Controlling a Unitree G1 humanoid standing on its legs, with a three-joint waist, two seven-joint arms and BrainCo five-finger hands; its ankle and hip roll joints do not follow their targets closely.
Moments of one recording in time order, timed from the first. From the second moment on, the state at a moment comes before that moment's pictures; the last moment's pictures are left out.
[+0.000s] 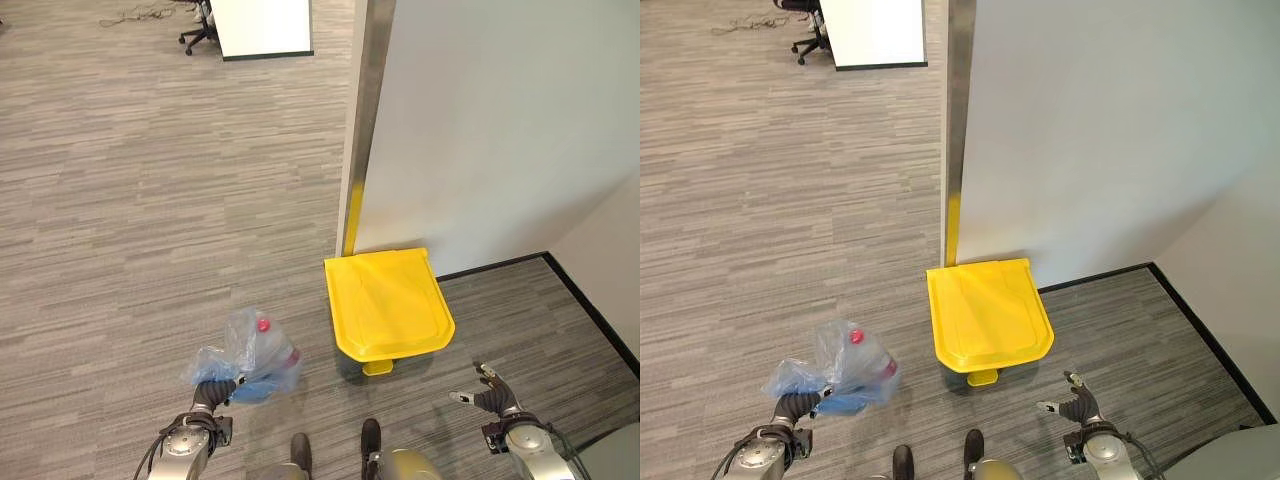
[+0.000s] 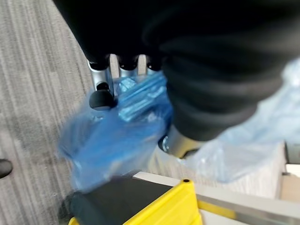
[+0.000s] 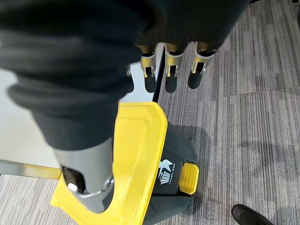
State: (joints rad) left arm 0.15 0.35 -0.08 0.52 -0.22 -0.05 0.07; right arm 0.08 -0.38 0.12 0.62 -0.02 -0.01 -0.11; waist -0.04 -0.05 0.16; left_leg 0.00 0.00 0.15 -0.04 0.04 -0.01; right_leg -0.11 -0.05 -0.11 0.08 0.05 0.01
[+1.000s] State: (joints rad) left arm 0.07 0.34 -0.05 0.55 -0.22 -0.05 0.08; right arm -0.03 -0.41 0.03 0.58 0.02 -0.03 -0.14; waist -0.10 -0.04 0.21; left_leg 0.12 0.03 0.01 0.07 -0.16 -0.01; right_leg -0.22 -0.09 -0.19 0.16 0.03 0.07
